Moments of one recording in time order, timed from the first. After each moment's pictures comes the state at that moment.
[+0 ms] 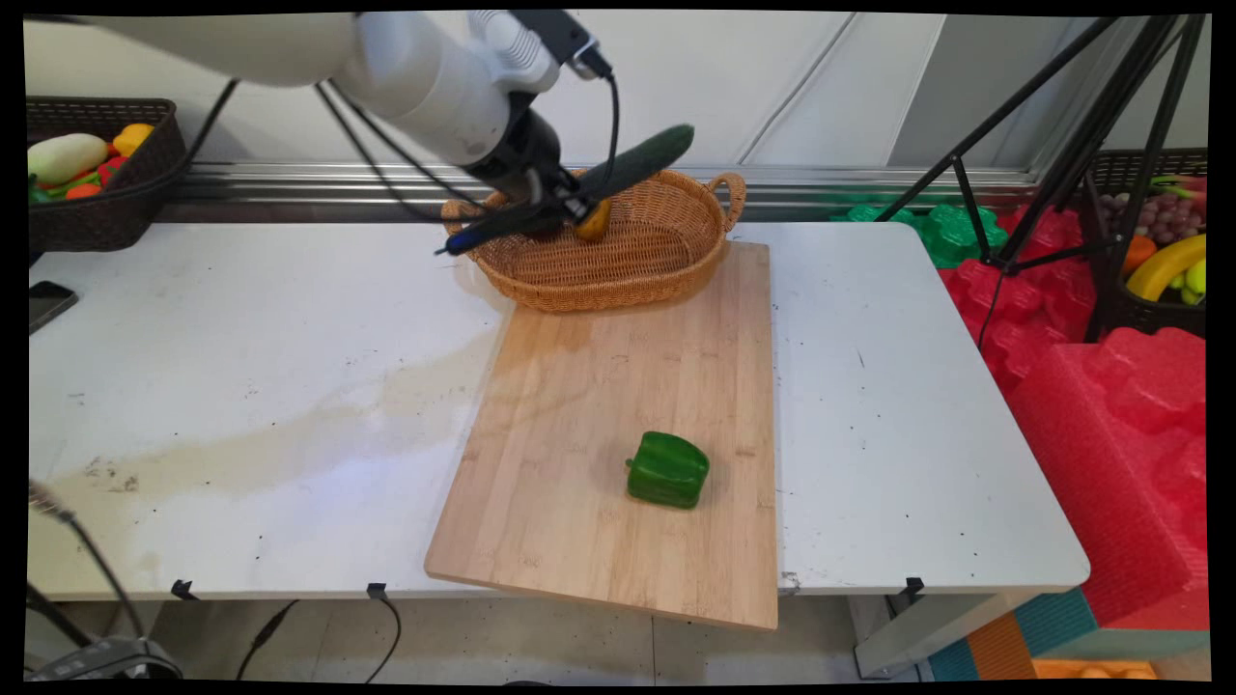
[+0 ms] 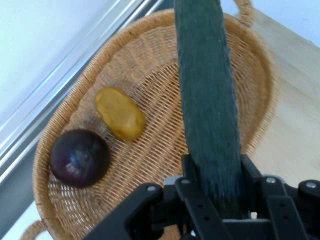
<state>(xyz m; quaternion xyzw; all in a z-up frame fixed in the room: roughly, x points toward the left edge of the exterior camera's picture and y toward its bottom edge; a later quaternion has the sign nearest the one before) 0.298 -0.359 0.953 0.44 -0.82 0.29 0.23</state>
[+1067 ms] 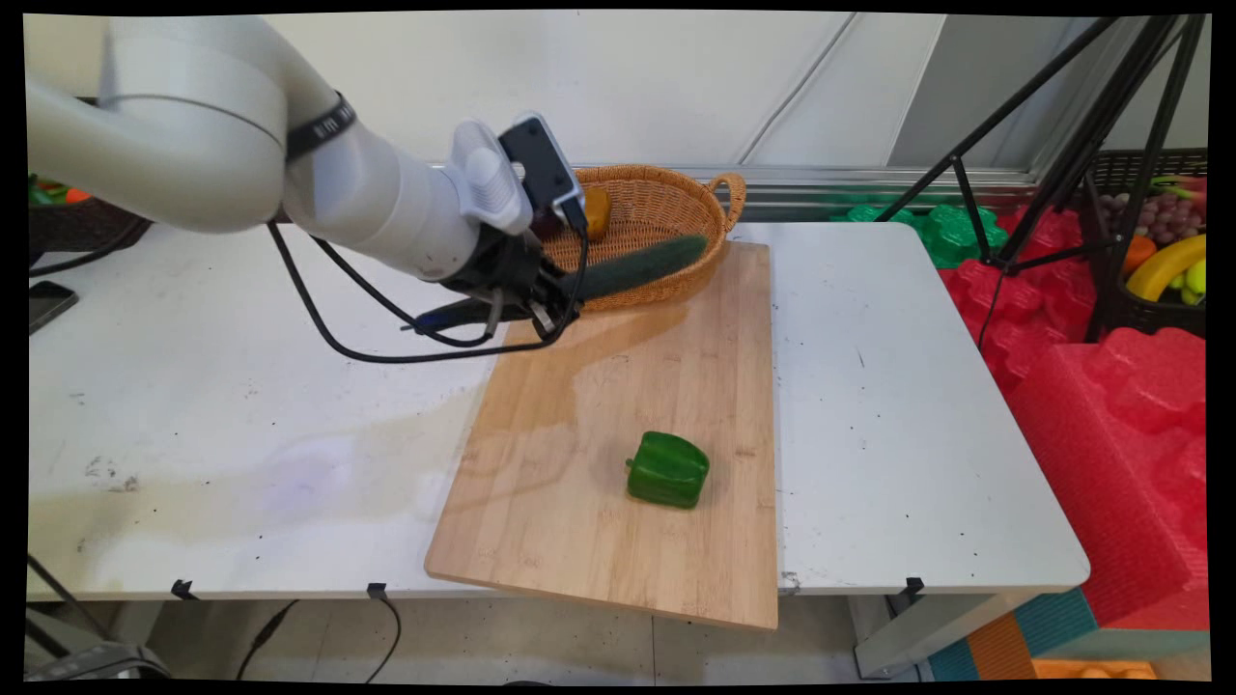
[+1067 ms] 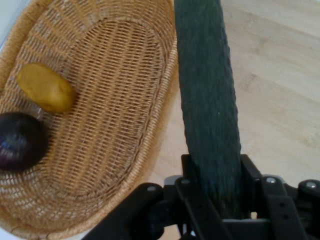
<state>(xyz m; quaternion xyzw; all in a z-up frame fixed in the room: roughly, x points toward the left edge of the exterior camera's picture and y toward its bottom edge) 0.288 -0.289 0.908 0.34 -0.87 0.28 0.20</state>
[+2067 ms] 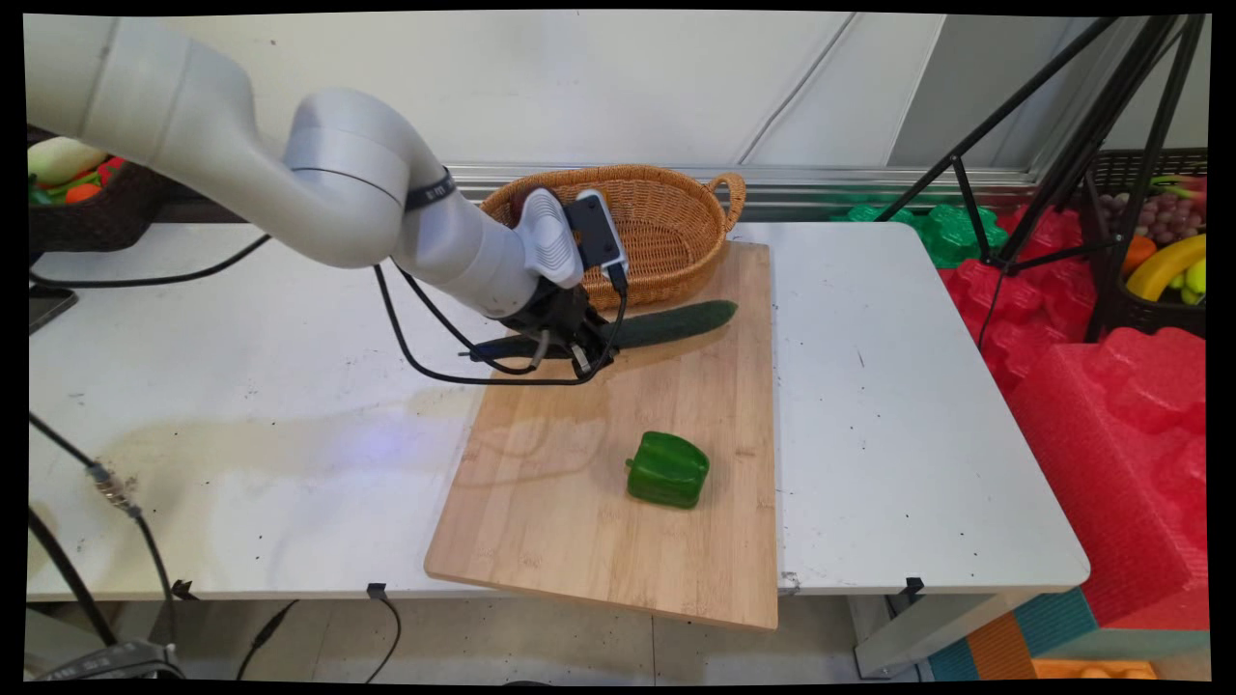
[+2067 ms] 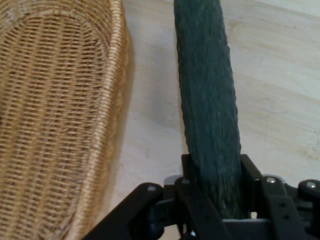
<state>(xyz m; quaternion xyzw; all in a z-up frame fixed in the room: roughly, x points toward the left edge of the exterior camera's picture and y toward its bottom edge) 0.278 -0.345 0.829 0.29 -0.91 0.23 0.20</state>
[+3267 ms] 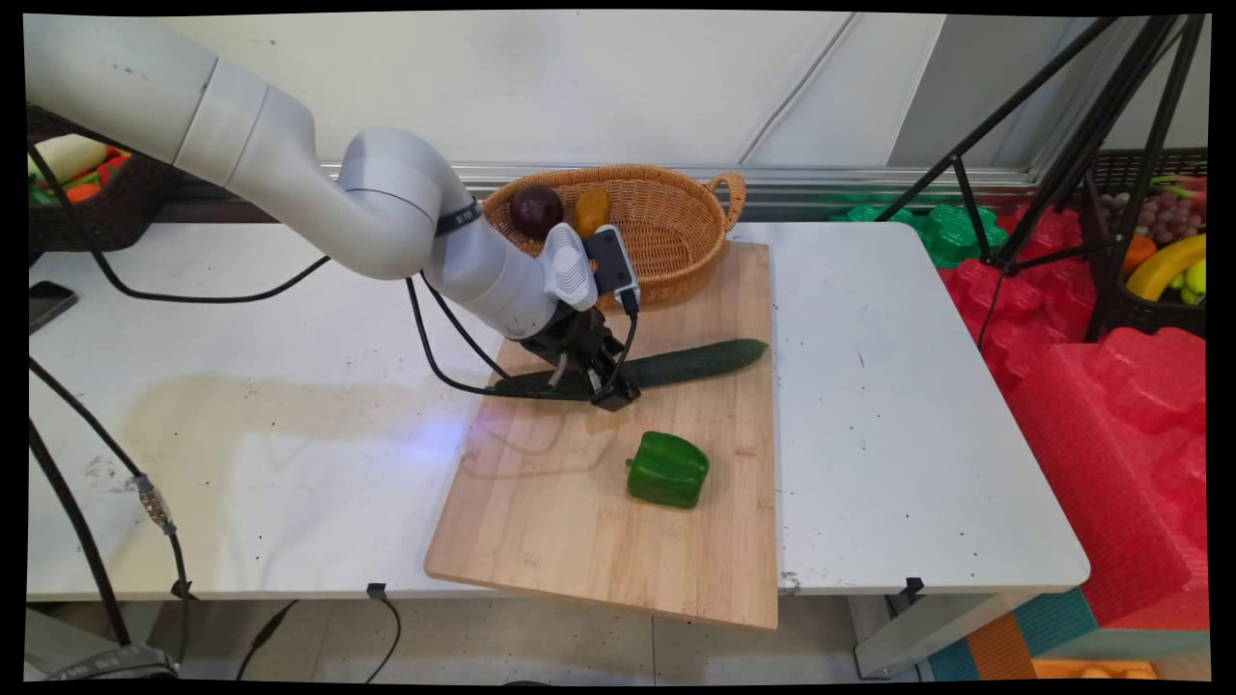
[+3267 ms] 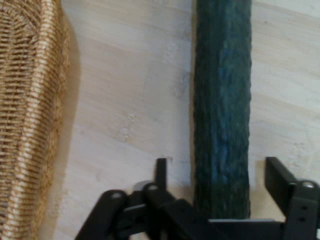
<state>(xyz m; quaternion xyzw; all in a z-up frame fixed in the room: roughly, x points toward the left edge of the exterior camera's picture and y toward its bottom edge) 0.277 -0.369 0.786 0.28 -0.91 0.17 0.23</state>
